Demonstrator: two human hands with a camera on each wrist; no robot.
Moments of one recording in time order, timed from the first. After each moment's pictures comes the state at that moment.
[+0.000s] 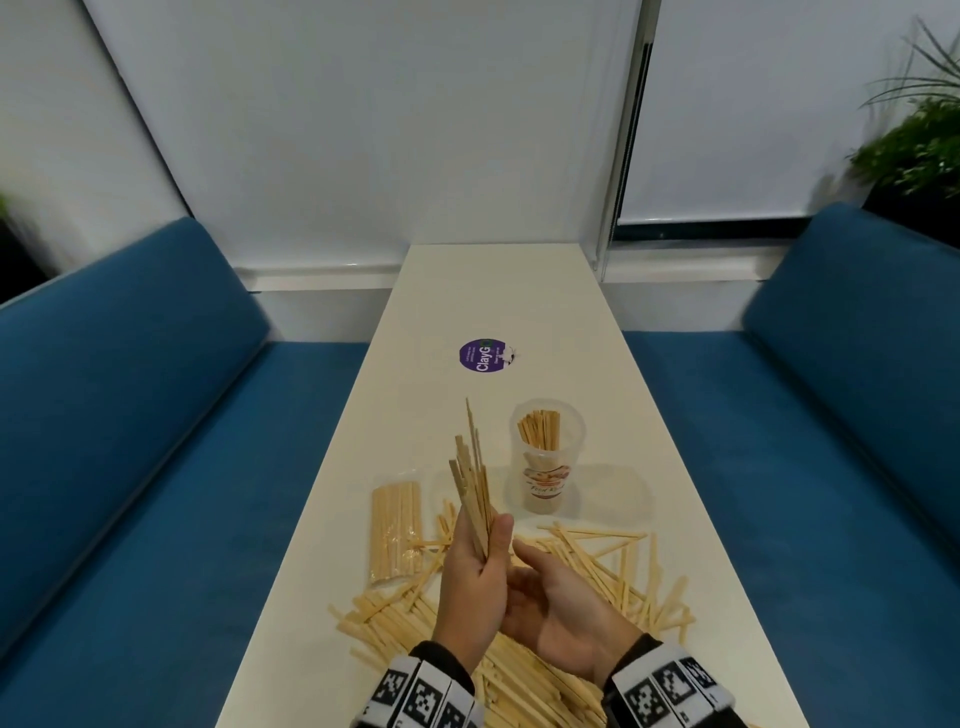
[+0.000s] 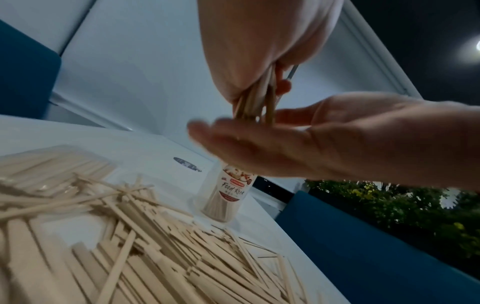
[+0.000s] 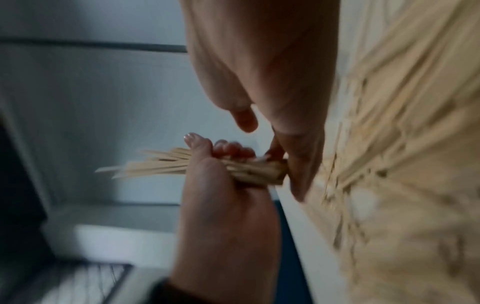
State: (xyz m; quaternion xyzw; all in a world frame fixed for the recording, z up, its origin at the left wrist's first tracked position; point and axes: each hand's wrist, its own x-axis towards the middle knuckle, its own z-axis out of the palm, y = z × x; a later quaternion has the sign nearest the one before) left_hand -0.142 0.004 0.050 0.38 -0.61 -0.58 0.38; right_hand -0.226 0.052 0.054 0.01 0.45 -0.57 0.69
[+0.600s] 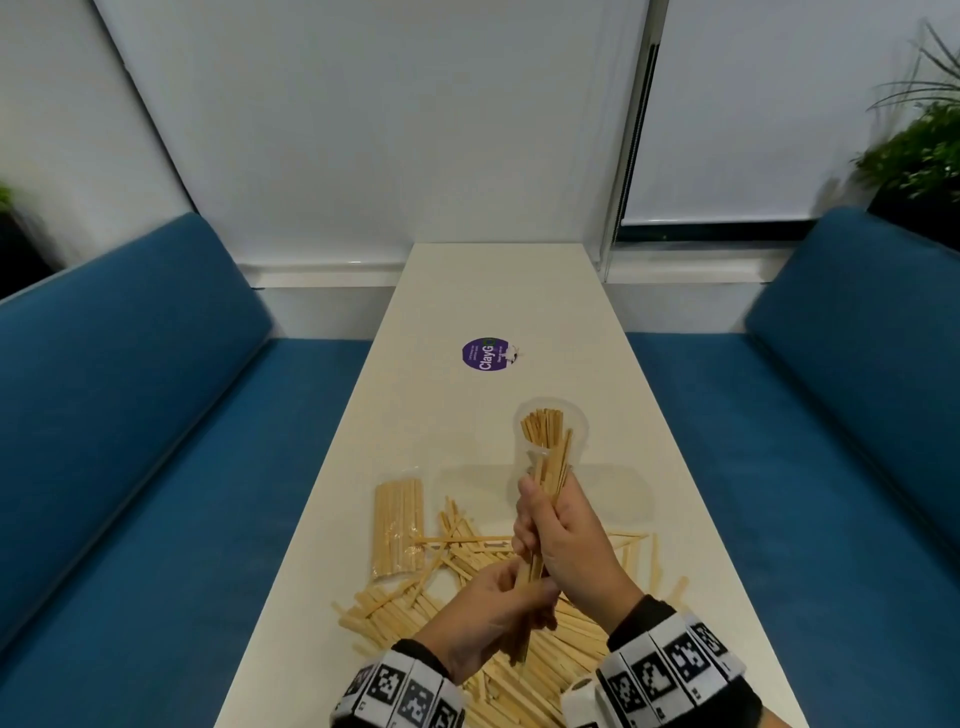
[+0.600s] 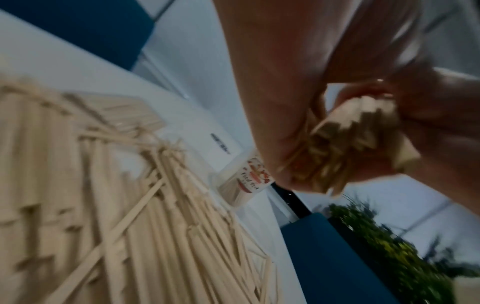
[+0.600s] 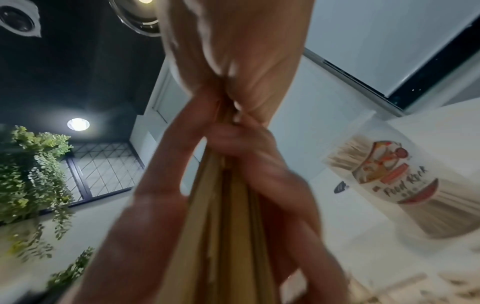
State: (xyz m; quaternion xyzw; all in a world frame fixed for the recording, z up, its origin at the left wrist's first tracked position) left_hand -0.126 0.003 0.049 0.26 -0.50 -0.82 0.08; right_hand -0.236 0.041 0.081 -0.36 0.54 -0.65 0.39
